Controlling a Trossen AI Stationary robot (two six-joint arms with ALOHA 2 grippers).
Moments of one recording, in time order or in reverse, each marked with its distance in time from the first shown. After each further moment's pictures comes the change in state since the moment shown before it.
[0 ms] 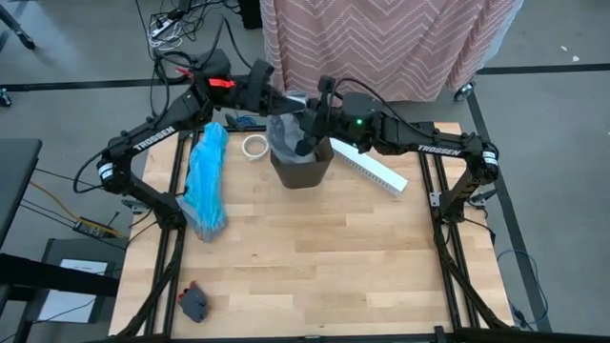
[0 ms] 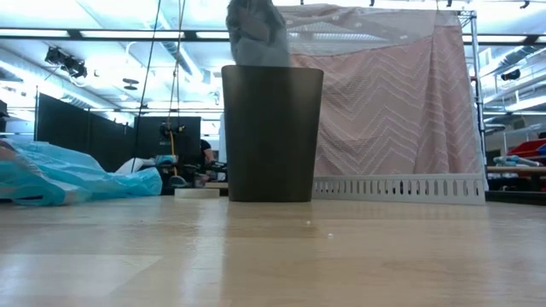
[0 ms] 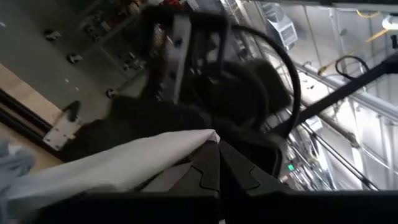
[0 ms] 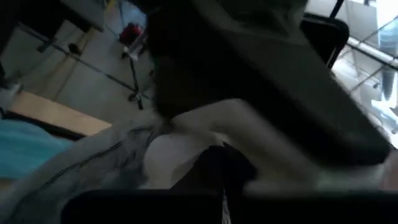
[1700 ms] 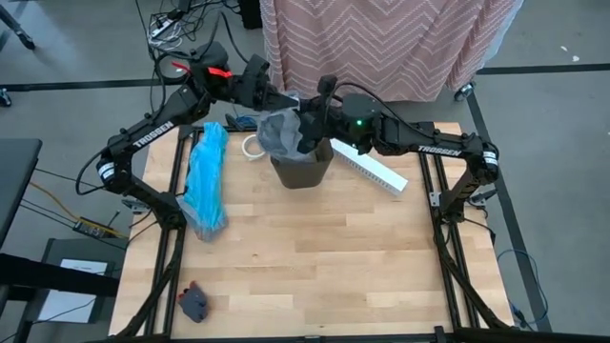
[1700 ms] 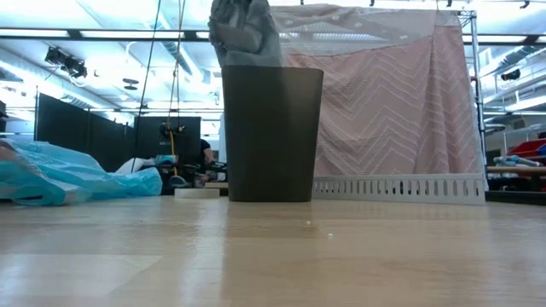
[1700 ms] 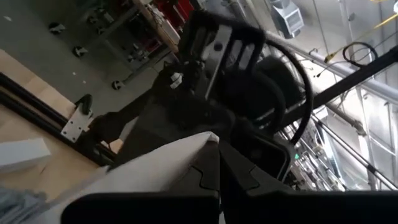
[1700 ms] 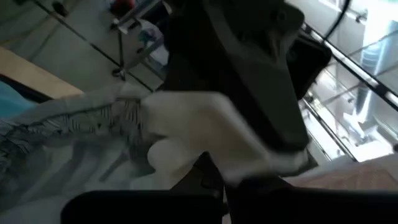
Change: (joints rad) left arm 0.093 0.004 0.000 -0.047 0.121 0.055; right arm 0.016 -0.002 0.000 -0.013 0.072 -0.171
